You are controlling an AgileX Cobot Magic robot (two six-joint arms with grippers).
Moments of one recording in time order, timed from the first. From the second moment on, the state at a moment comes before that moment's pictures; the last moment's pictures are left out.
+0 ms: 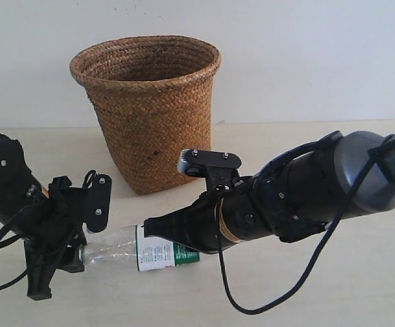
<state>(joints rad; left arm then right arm) -0.36 1.79 -0.89 -0.13 0.48 1.26 0.75 1.90 -0.98 -1.59 -0.09 2.10</state>
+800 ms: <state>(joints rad) -0.36 1.79 -0.89 -0.14 0.47 1.30 0.75 1.89 -1.00 -1.60 -0.08 2.09</state>
